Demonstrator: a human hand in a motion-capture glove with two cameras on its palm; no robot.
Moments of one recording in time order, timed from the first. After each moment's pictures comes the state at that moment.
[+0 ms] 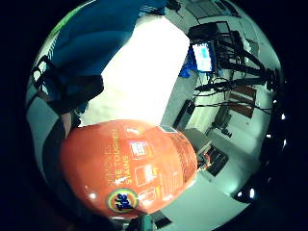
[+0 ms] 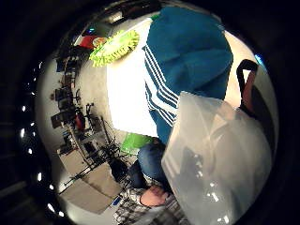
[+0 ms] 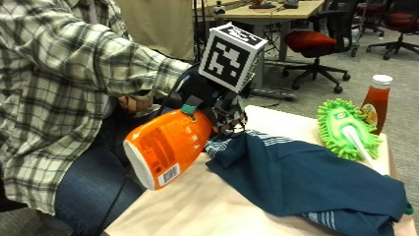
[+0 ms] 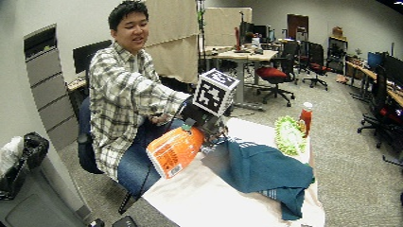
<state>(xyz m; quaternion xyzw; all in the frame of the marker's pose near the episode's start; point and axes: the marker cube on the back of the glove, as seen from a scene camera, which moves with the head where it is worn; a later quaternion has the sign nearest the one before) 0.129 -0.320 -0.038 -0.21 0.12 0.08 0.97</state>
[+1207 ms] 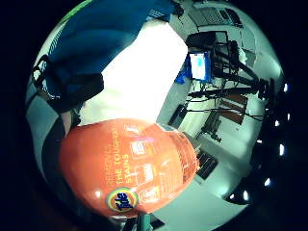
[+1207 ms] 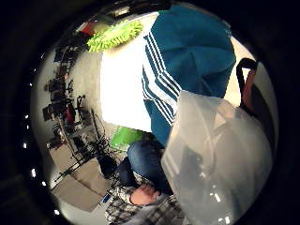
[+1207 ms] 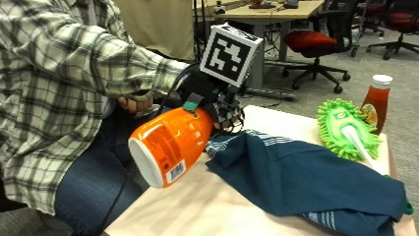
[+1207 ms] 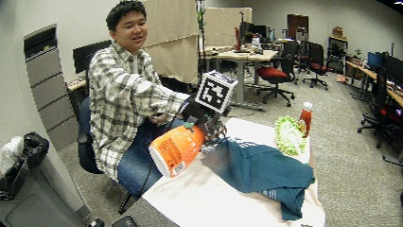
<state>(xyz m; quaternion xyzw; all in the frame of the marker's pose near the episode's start) 0.118 -0.314 -0.035 -0.21 0.16 0.04 0.96</state>
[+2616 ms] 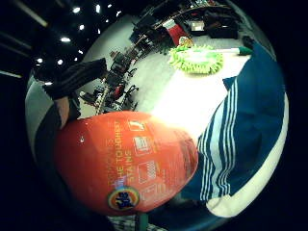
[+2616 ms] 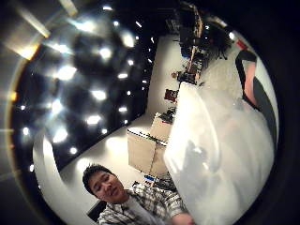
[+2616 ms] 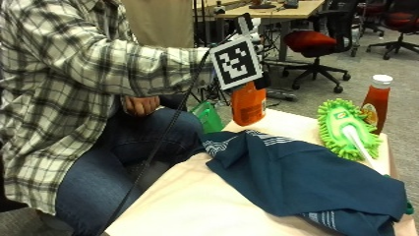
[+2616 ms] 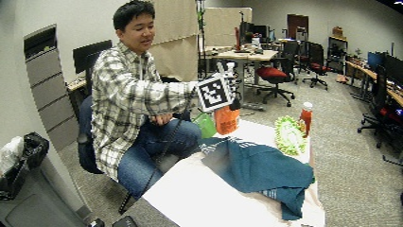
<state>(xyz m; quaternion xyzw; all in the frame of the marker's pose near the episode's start) -0.033 -0.348 -0.047 0.05 -0.54 -0.15 0.83</state>
